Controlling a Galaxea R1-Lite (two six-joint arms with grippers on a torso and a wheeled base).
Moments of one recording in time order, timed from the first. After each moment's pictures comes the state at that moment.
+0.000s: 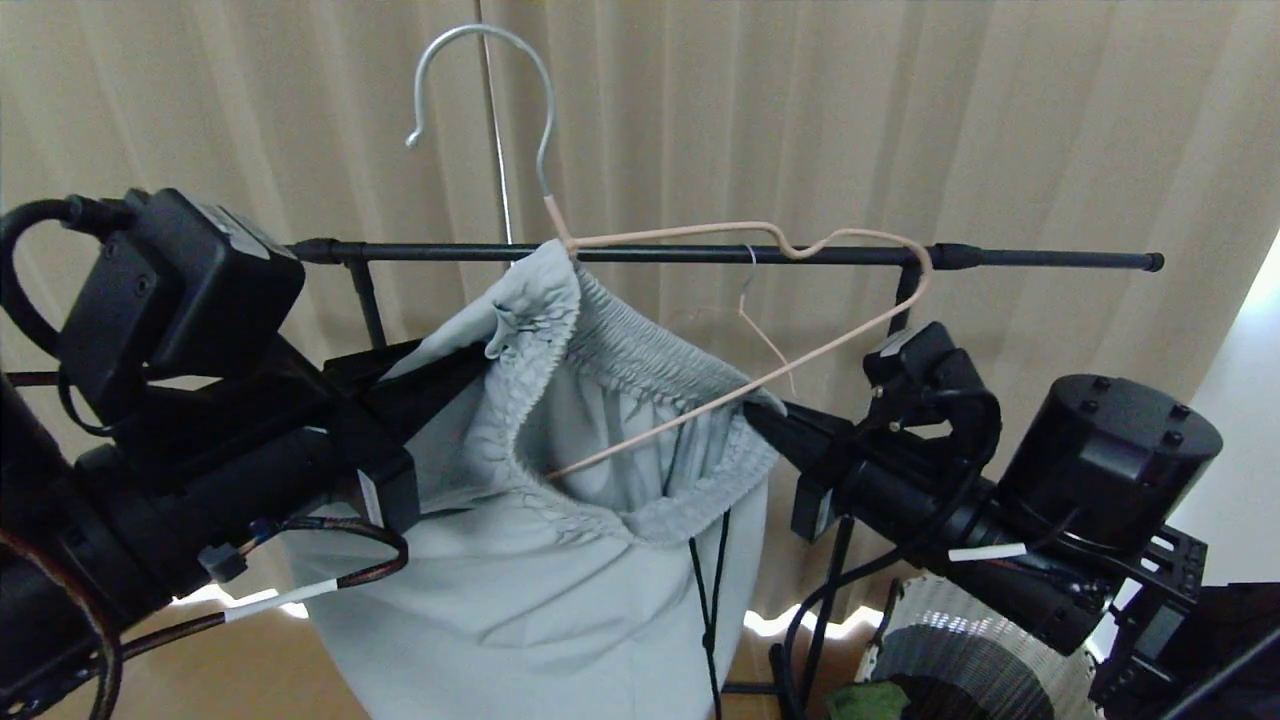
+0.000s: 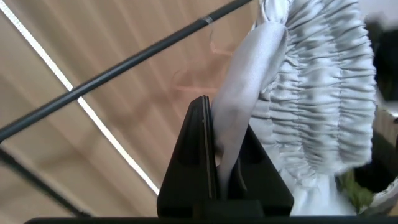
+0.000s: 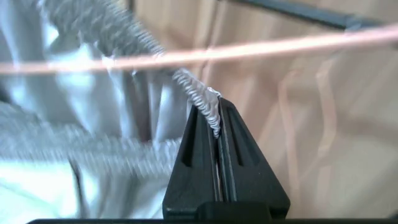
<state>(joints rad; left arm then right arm) -0.63 1.30 -0.59 -0.73 0.04 0.35 0.66 1.76 -0.56 -1.20 -0.01 -0.06</state>
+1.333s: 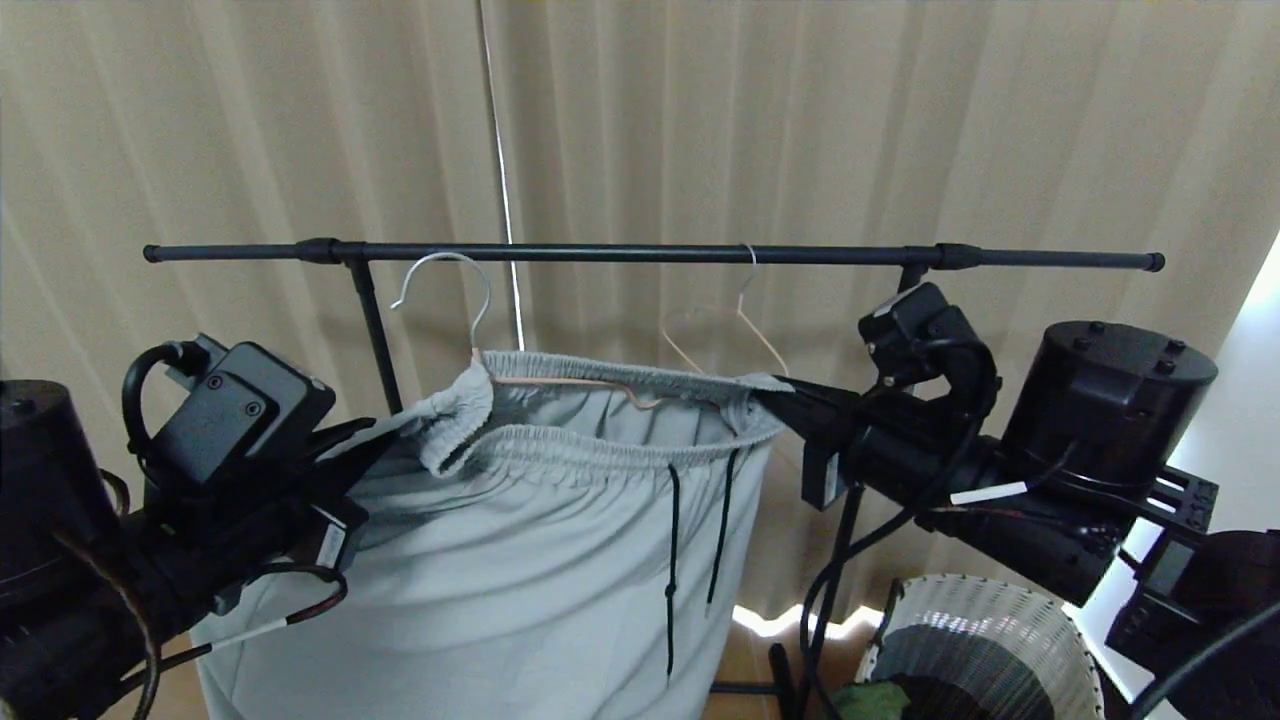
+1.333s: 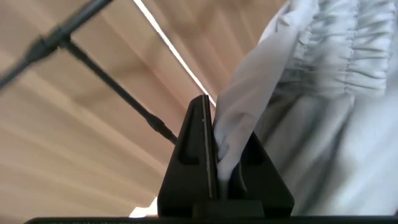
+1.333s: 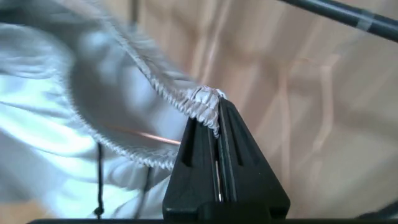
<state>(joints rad) -0.42 1.35 -0.43 -0.73 0.18 0.47 0.65 1.71 -0.67 -0.96 -0.01 -0.09</state>
